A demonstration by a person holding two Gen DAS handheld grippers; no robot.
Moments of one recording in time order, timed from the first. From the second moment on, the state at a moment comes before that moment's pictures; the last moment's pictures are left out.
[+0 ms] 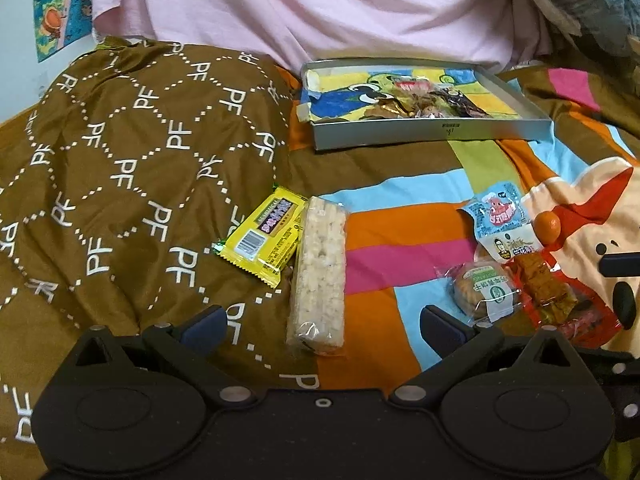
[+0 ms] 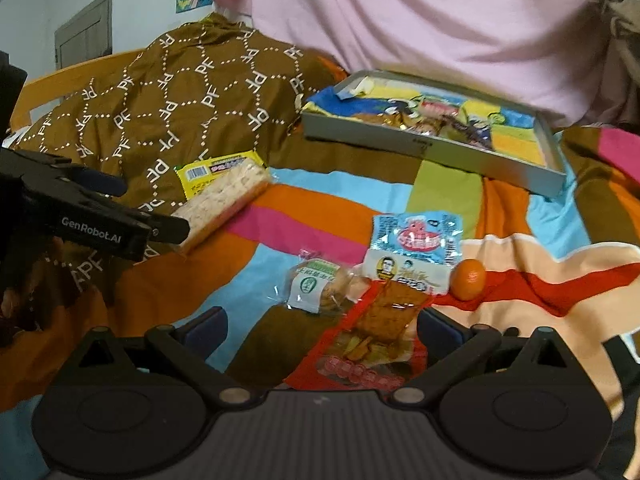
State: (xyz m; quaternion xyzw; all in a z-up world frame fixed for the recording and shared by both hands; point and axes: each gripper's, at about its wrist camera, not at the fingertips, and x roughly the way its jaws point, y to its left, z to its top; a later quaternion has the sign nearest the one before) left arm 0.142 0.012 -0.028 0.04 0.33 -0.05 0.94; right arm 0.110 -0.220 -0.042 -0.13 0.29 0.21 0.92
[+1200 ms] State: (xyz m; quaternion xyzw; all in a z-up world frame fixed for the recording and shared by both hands) left arm 0.205 0.002 -0.058 0.05 0.39 -0.05 0.92; right arm 0.179 -0.195 -0.078 -0.14 0.30 0.24 0.91
